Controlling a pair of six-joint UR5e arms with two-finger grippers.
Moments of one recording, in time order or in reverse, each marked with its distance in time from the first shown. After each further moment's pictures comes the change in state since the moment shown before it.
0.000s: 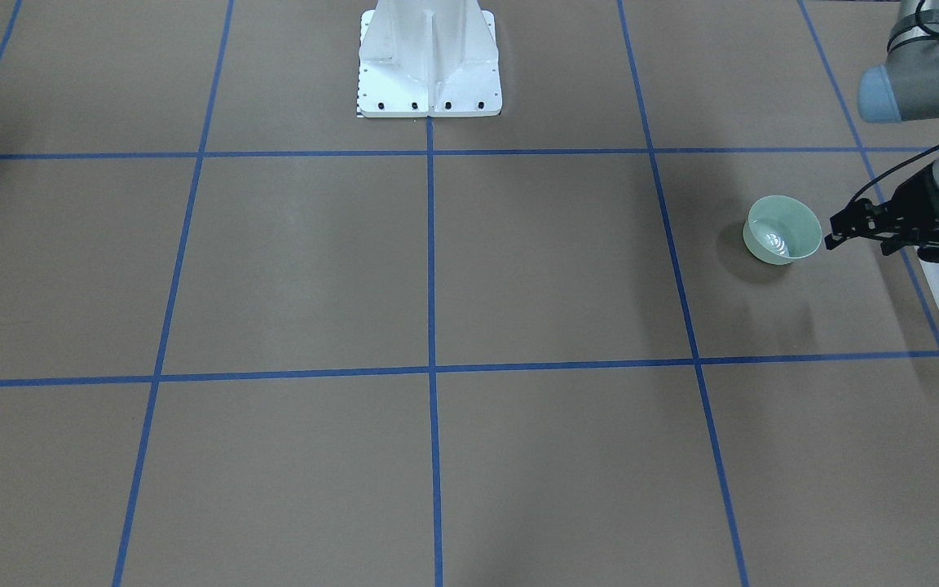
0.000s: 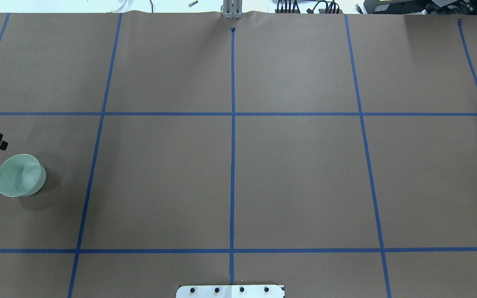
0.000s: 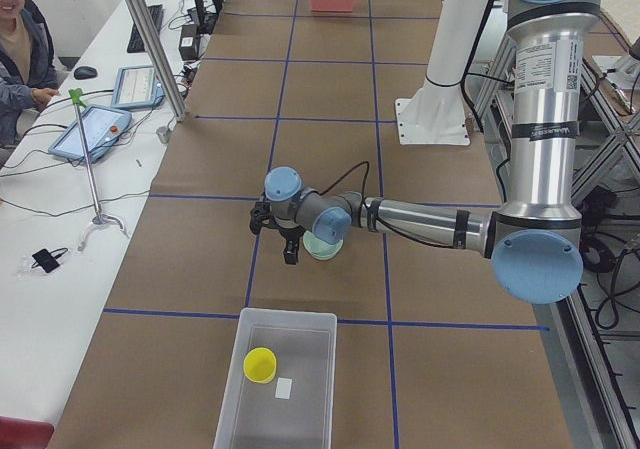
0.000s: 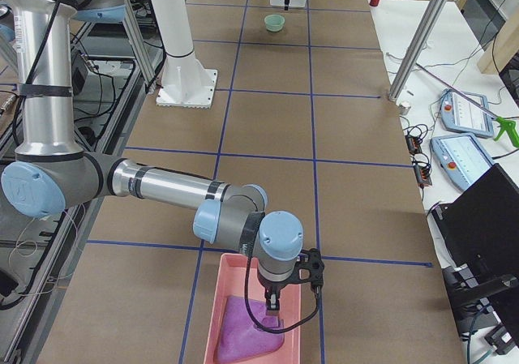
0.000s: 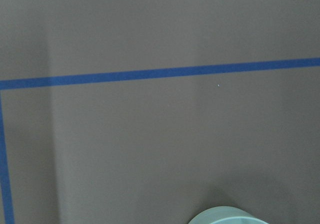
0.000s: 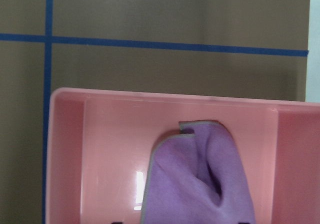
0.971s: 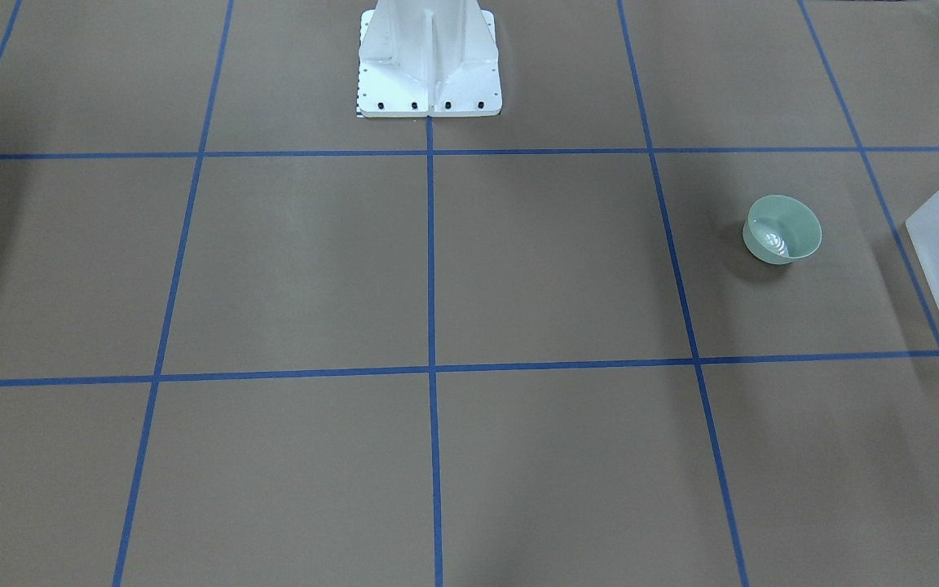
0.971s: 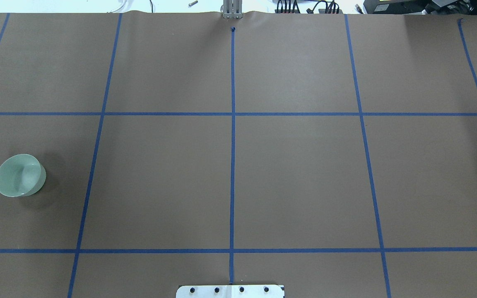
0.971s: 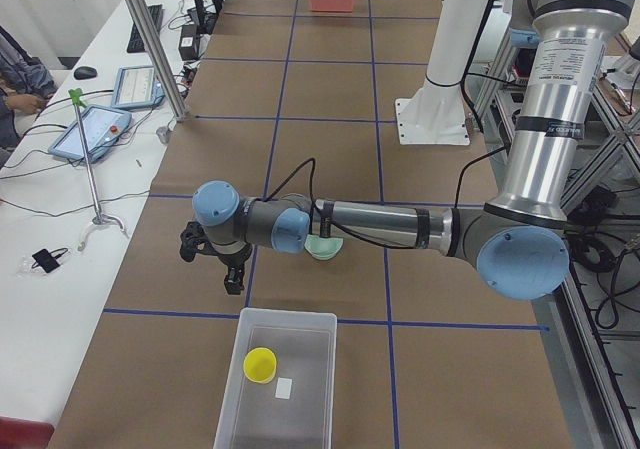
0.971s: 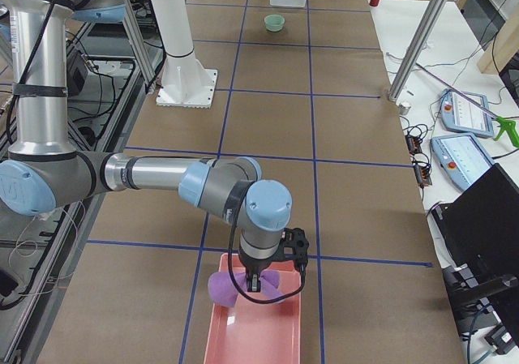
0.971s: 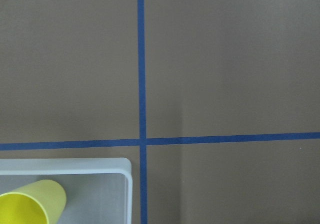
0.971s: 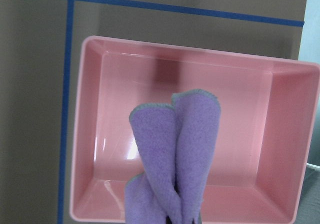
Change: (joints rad) left arm -0.371 -0.224 0.186 0.317 -0.097 0.355; right arm 0.070 -0.051 0.121 -0.205 -0.091 -0.200
